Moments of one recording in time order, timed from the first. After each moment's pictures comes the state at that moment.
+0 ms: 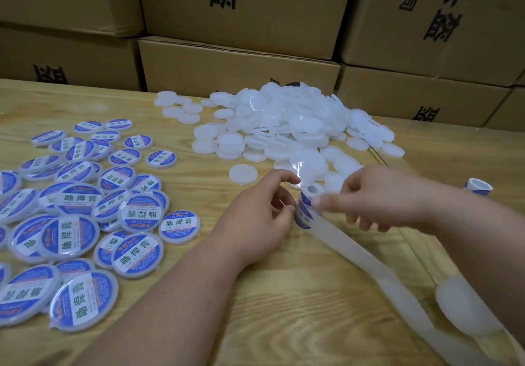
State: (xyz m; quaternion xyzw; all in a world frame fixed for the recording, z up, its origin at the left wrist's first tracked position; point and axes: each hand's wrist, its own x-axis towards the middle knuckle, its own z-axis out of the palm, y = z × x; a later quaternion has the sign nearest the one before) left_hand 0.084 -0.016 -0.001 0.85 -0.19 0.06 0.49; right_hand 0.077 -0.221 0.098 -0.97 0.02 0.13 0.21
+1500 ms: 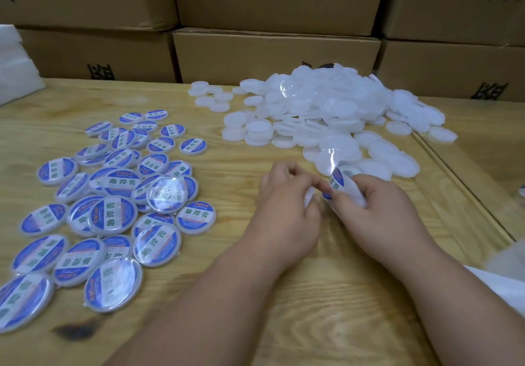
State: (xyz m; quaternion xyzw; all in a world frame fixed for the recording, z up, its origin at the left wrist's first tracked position) left_hand 0.060 -0.034 0.004 0.88 -0.11 0.11 0.44; right_hand 0.071 -0.193 0.008 -0.91 -0.07 -0.14 0.39
